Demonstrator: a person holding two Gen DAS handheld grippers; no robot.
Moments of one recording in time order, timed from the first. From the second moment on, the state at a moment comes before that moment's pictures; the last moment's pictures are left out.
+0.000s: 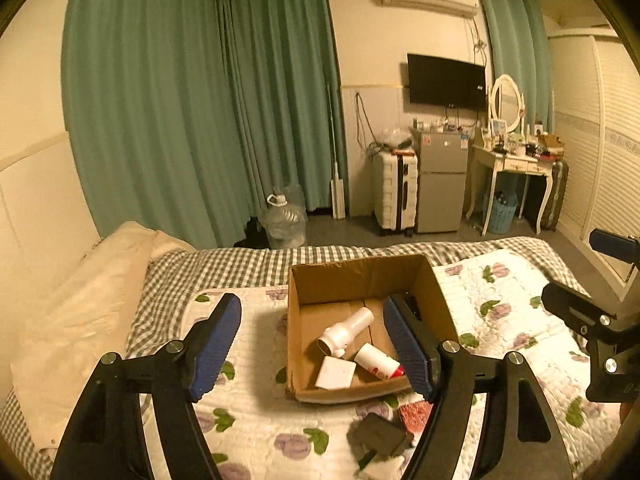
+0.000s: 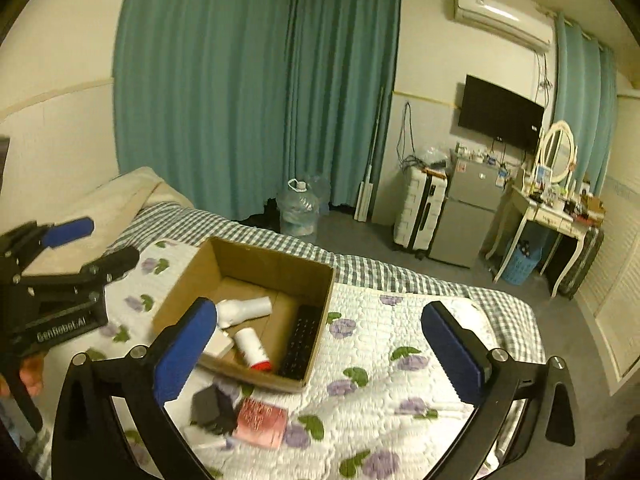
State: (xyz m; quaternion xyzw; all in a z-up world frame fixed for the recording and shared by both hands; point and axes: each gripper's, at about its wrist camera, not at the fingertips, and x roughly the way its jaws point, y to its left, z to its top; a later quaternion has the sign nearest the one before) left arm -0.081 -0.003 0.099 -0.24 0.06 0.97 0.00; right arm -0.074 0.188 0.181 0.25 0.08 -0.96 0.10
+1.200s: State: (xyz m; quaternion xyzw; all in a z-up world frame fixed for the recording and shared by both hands) left arm -0.078 0.044 -0.147 -0.46 0.11 0.88 0.11; right arm -0.092 0.191 -0.004 0.41 0.07 -0.90 0.09
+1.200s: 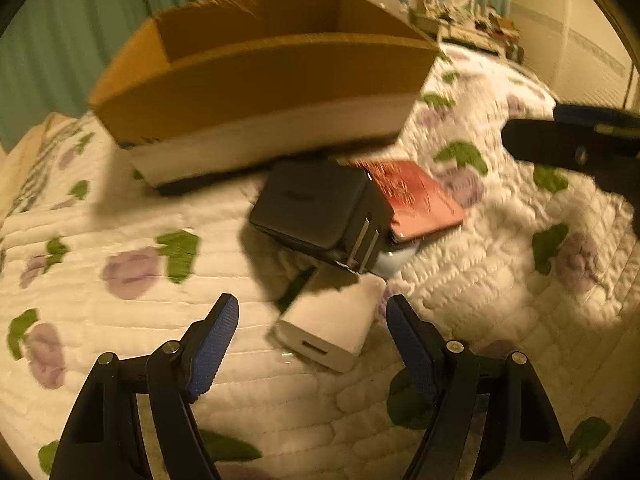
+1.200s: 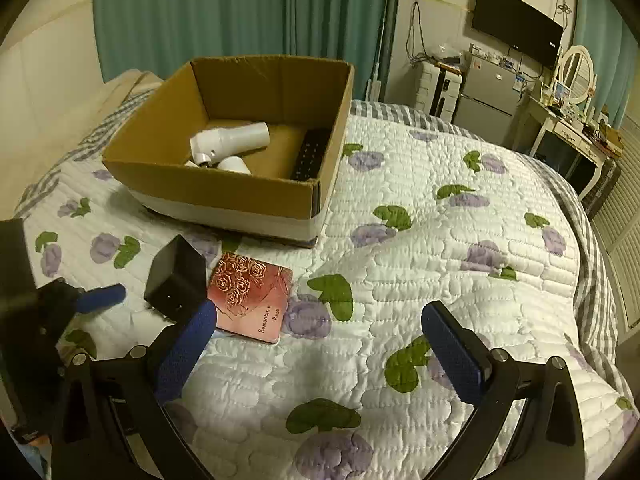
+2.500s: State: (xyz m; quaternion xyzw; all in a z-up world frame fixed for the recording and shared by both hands) left arm -0.068 -0.067 -0.079 -0.38 0.02 0.92 -0.02; right arm -0.104 0.069 -0.052 0.46 0.12 -0.85 0.23
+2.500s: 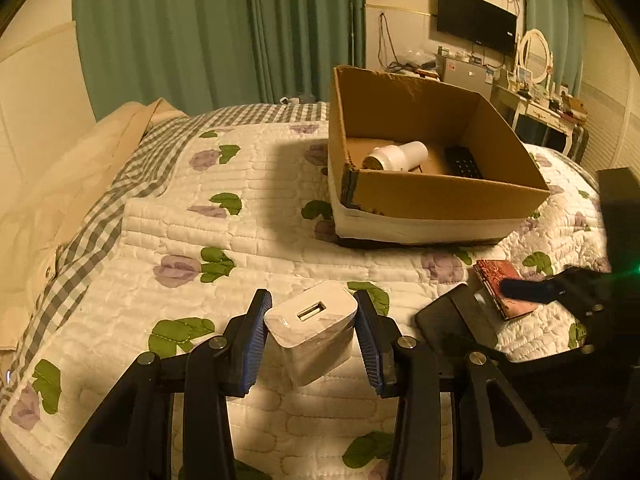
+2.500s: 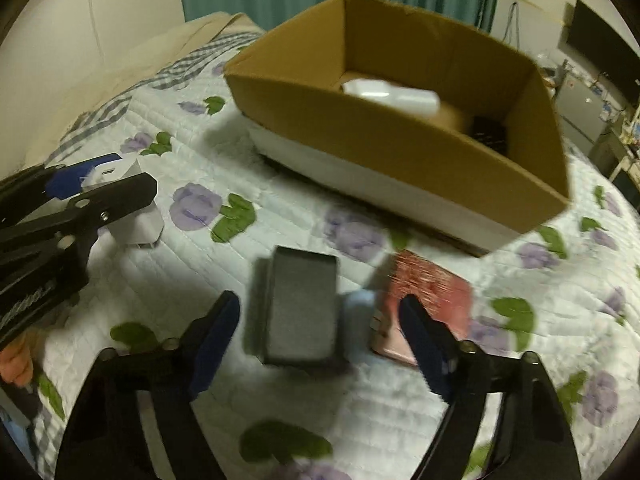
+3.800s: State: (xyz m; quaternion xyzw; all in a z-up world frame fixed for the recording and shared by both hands) left arm -0.142 -0.034 0.022 -0.29 0.04 0.96 0.01; right arm -0.194 0.102 0.107 0.33 0.12 -0.92 0.19
